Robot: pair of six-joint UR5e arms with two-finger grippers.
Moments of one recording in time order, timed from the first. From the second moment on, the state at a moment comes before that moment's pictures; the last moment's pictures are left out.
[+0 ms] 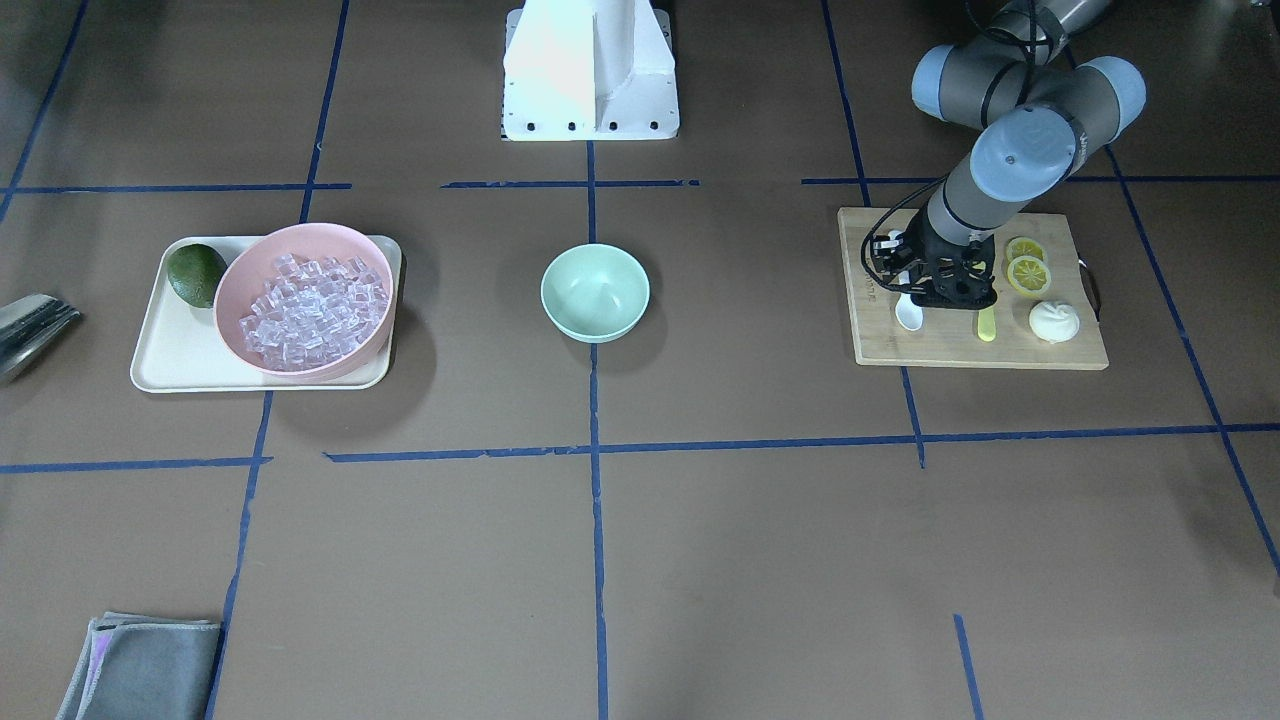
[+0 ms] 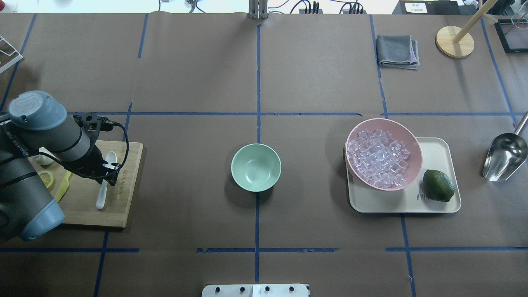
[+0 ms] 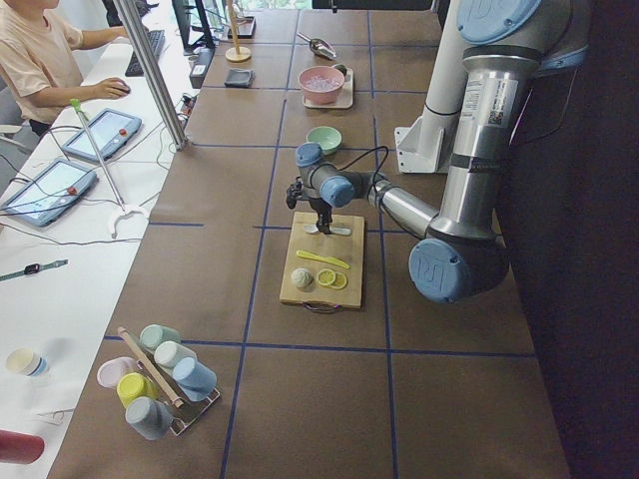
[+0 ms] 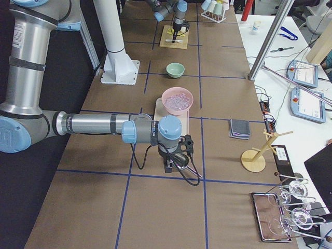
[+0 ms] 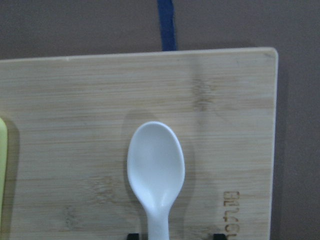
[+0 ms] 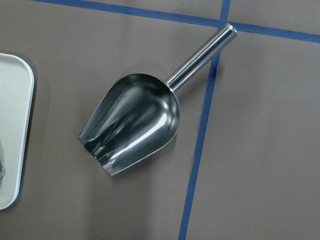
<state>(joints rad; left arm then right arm) -0.71 -1.72 -1.78 -1.73 -2.17 -0.86 1.49 -1.80 1.82 -1.57 2.40 -0.09</state>
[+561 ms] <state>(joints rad) -0.72 -1.73 -1.80 -1.74 -2.18 -0.87 1.49 -1.80 1.82 -1.57 2.40 -0.10</state>
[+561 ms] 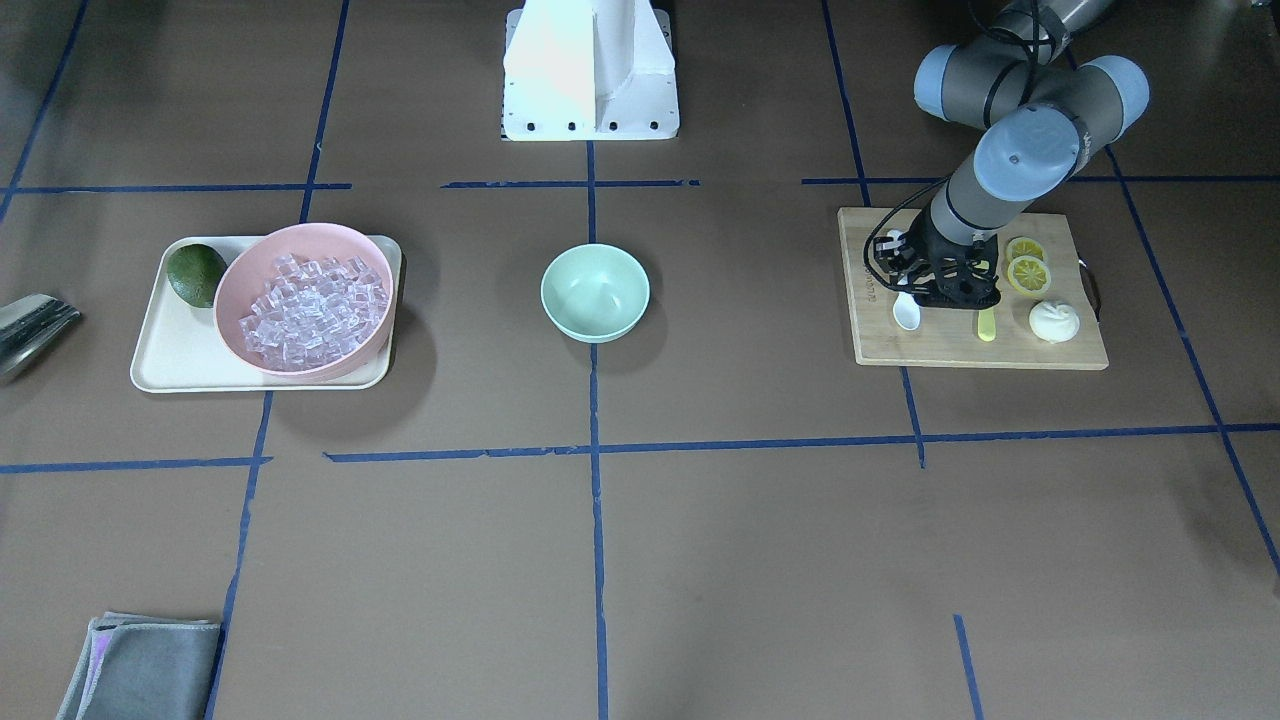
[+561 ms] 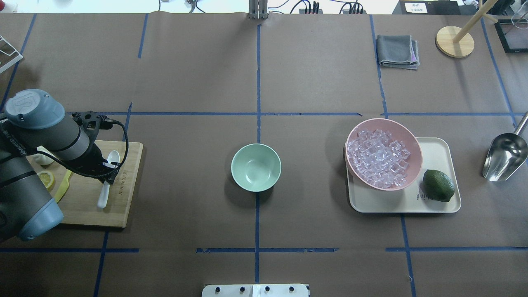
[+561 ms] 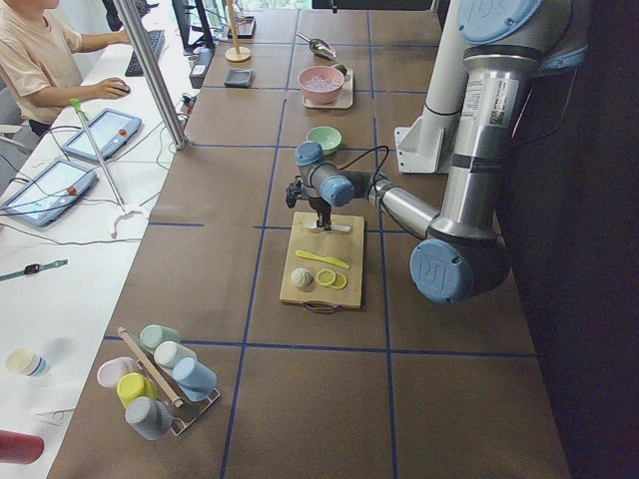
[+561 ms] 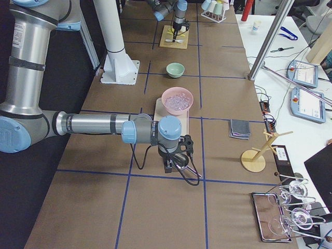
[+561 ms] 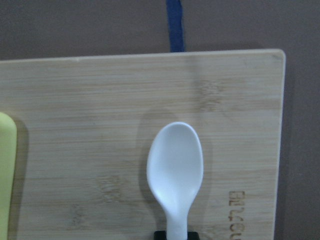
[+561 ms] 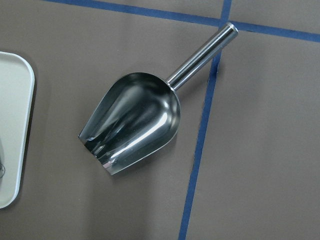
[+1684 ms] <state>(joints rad) -0.56 -2.35 -1.56 -1.65 -2.18 -1.12 1.49 -1.80 1.82 -1.57 2.41 -0.10</state>
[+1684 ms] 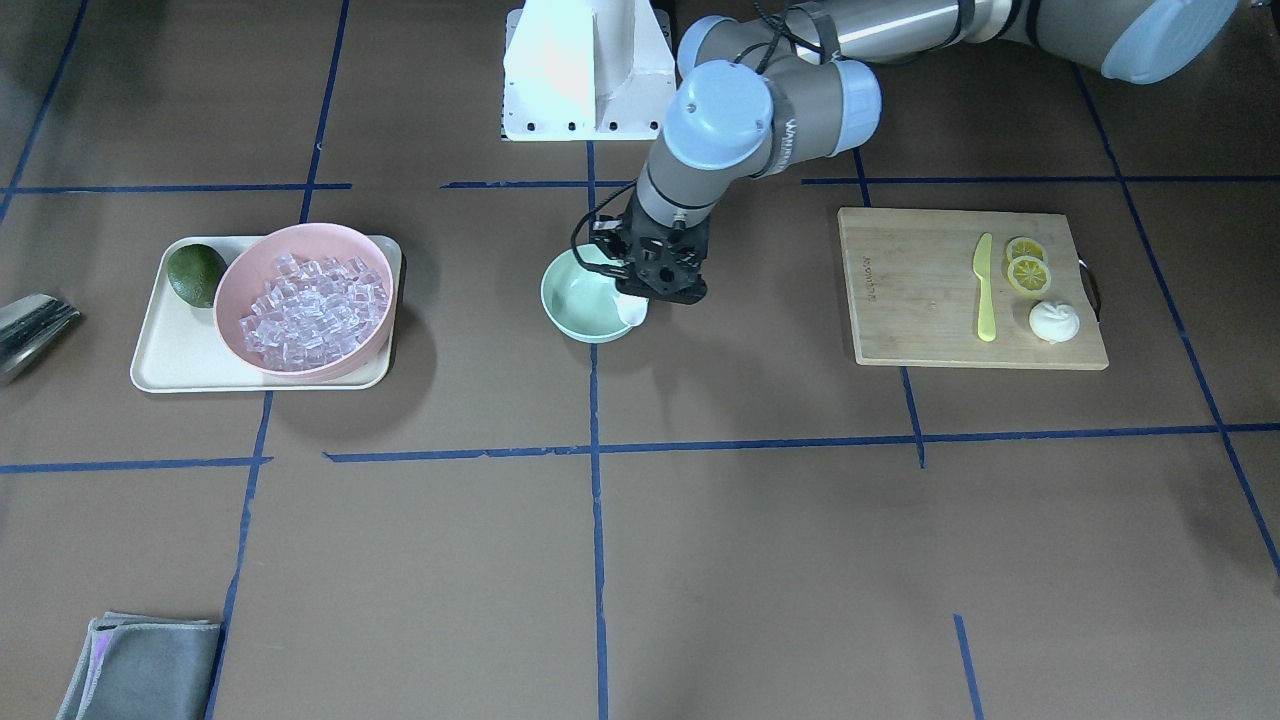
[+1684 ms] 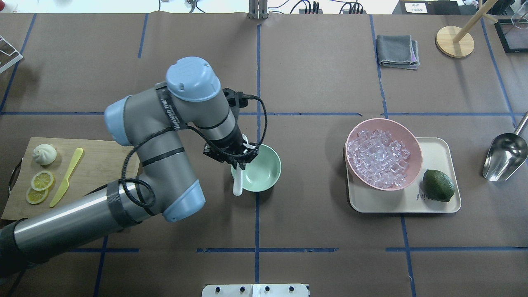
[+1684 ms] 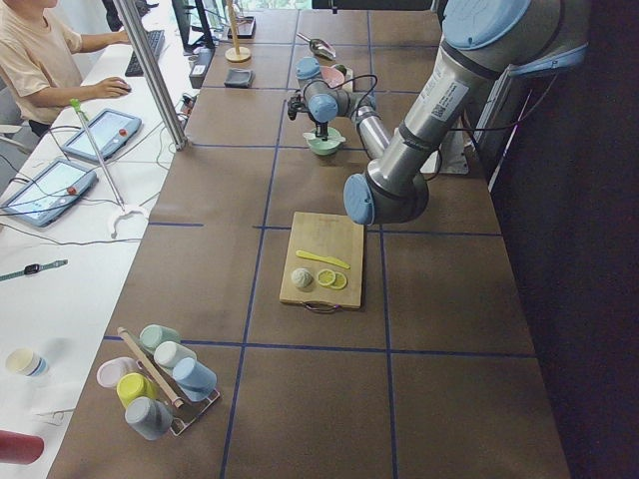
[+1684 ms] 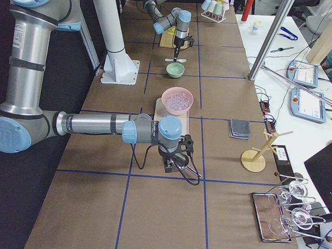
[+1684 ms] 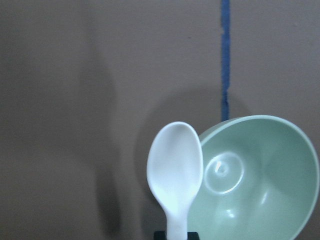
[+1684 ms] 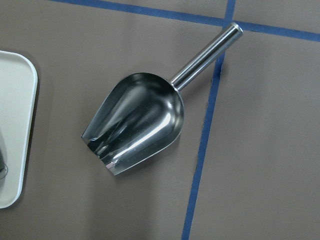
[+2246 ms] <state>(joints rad) -0.53 -2.37 -1.56 -1.65 -2.18 -1.17 1.48 -1.80 1.81 -1.57 2.47 -0.09</state>
